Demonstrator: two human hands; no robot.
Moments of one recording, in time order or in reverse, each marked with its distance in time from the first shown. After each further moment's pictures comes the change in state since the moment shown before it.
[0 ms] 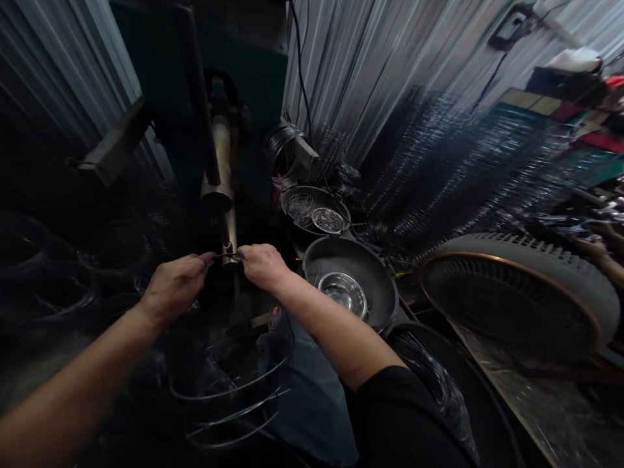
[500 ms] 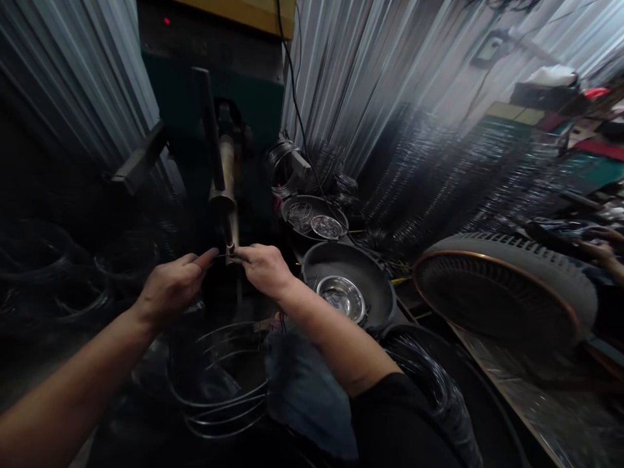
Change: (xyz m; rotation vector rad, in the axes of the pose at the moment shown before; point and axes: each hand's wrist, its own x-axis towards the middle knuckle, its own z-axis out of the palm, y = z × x) left_hand -0.028 0.008 -0.024 0.119 0.233 0.228; right_hand -0.038 -0.013 -0.019 0.306 0.328 -0.150
